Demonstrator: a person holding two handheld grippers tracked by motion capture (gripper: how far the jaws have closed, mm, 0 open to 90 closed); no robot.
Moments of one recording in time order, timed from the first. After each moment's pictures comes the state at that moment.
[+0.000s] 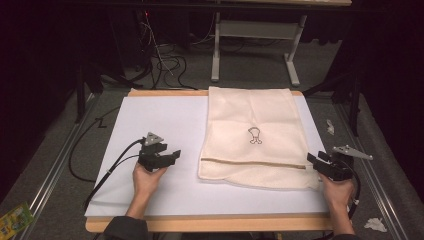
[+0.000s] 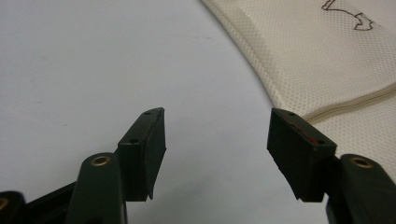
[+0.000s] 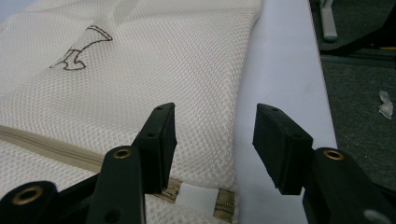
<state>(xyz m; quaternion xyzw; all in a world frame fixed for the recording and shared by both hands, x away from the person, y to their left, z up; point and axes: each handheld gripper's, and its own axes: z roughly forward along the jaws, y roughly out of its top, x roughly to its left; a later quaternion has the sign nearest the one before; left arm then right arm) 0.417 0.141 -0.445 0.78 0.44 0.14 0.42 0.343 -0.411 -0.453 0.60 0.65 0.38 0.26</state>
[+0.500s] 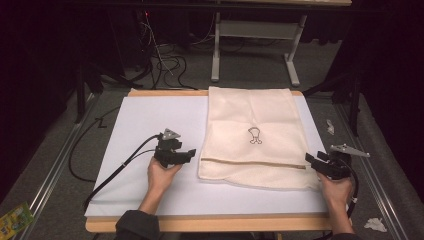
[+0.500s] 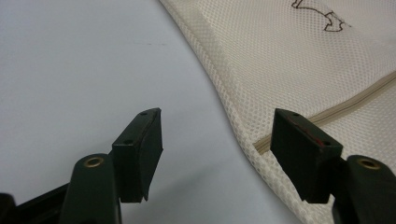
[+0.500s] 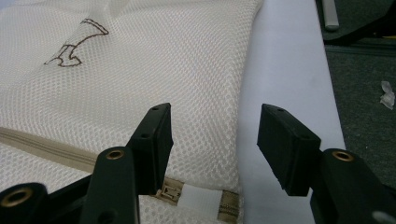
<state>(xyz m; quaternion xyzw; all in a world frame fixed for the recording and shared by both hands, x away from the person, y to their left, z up) 0.429 0.098 -0.442 0.80 0.43 0.11 0.41 0.349 -0.409 -0.454 0.61 0.66 0.37 0.25</state>
